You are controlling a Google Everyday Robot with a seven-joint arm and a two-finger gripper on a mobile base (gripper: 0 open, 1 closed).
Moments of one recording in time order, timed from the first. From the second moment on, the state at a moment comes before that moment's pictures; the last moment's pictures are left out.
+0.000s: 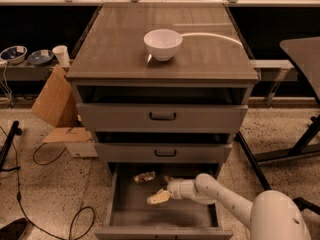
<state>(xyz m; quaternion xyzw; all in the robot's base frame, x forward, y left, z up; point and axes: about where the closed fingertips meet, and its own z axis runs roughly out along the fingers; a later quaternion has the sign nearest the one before) 0.590 0.010 0.218 -0.34 0.78 0.41 0.33</state>
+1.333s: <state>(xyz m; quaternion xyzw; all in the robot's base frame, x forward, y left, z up) 0.678 0.045 0.205 -0.33 0.76 0.41 0.37</state>
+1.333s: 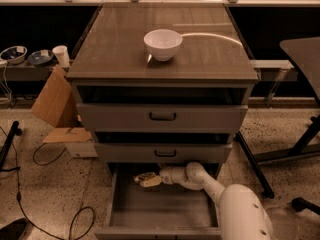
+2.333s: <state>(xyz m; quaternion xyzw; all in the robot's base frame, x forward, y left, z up) 0.678 0.047 0.170 -0.29 0.77 0.43 0.37</state>
